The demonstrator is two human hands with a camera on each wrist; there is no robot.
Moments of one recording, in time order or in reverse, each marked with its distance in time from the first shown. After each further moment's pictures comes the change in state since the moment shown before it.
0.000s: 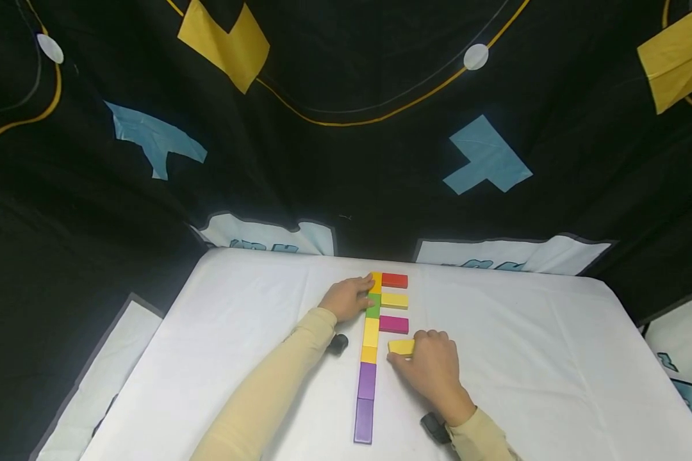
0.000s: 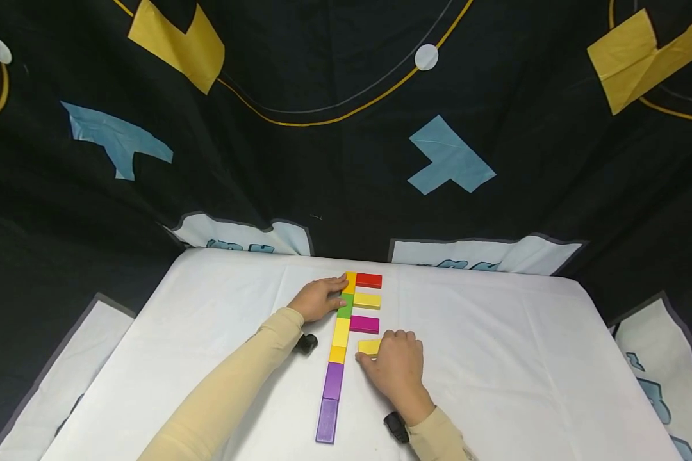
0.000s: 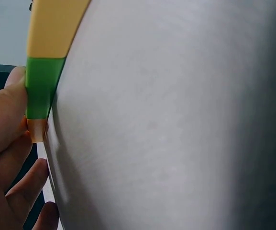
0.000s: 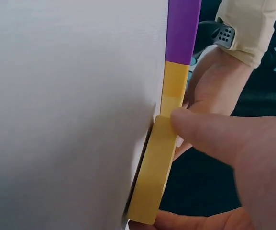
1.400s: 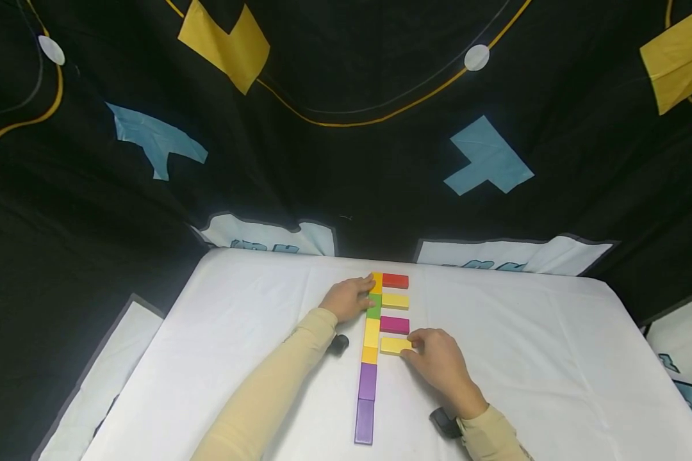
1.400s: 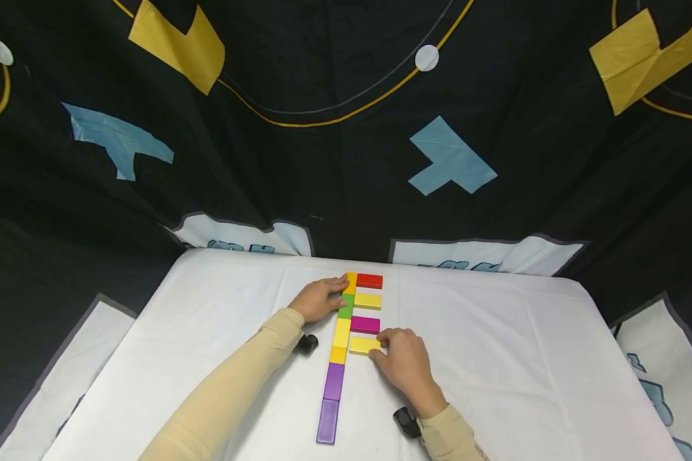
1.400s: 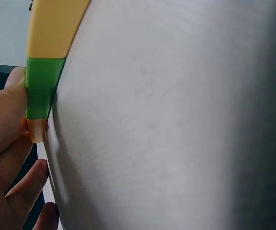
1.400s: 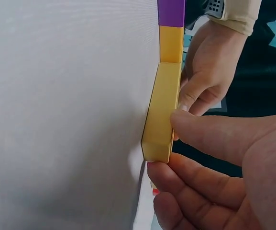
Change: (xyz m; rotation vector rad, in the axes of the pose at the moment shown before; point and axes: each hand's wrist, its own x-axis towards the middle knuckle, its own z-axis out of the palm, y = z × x) left_hand 0.000 -0.001 0.000 -0.013 0.001 -0.001; right_hand 0.007 0.017 -0.006 0.282 -0.099 -0.011
